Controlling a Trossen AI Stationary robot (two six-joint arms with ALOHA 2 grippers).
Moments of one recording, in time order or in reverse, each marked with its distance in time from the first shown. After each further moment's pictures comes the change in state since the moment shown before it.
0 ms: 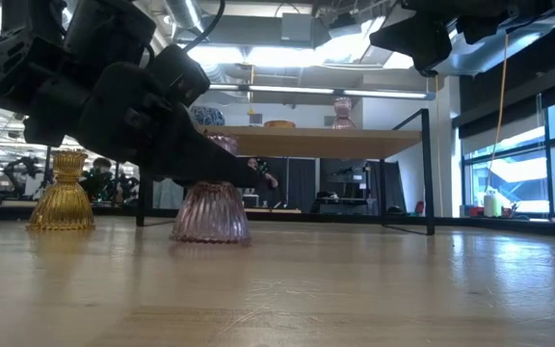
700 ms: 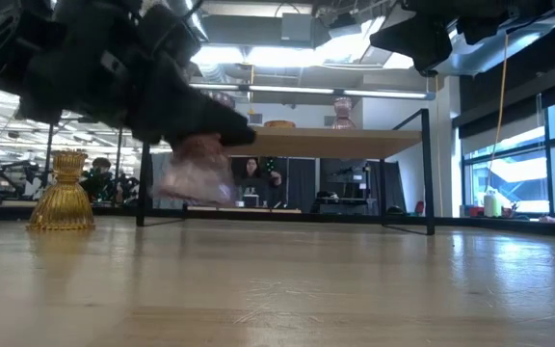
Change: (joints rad) left arm -0.021 -0.117 -0.011 -0.021 0.047 0.025; right arm 0.000 0.000 0.000 -0.004 0.000 0.000
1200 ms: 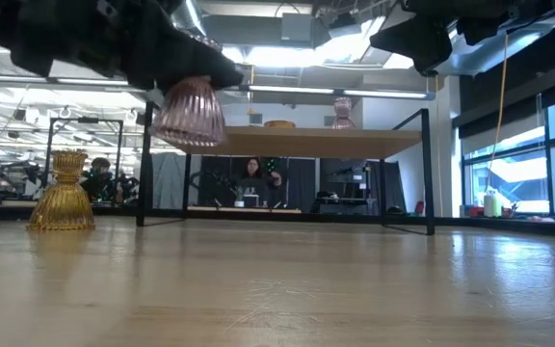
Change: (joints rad) left arm 0.002 -0.313 -0.005 -0.285 -0.065 0.118; right arm 0.000 0.000 0.000 -0.003 0.000 0.003
